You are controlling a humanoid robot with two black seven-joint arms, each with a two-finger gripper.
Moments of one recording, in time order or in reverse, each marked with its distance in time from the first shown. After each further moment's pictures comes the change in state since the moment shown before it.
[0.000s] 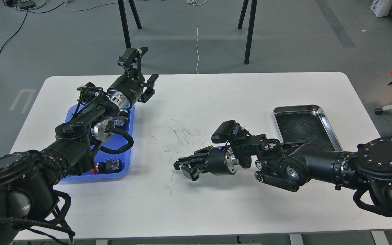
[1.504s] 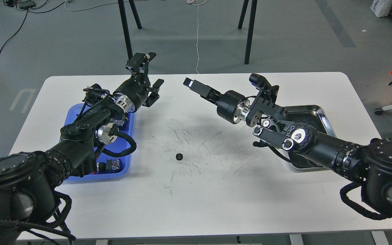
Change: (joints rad) left arm 0.001 -0.019 0.072 0.000 0.000 0.001 0.000; right arm -0.009 0.000 0.367 -0.179 0.656 0.004 0.000
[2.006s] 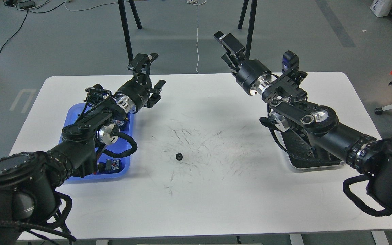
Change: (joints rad) left arm 0.001 -0.001 0.043 0.000 0.001 -0.002 0.000; right arm 0.007 -0.119 0.261 0.002 0.209 0.008 0.000
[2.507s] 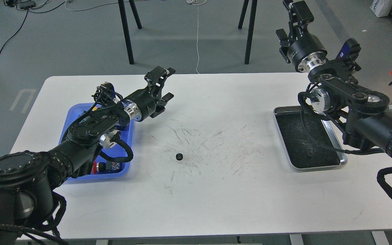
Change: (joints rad) left arm -0.008 0.004 0.088 -0.045 0.312 -0.015 0.000; right arm 0.022 -0.151 0.023 -0.002 0.255 0.004 0.000
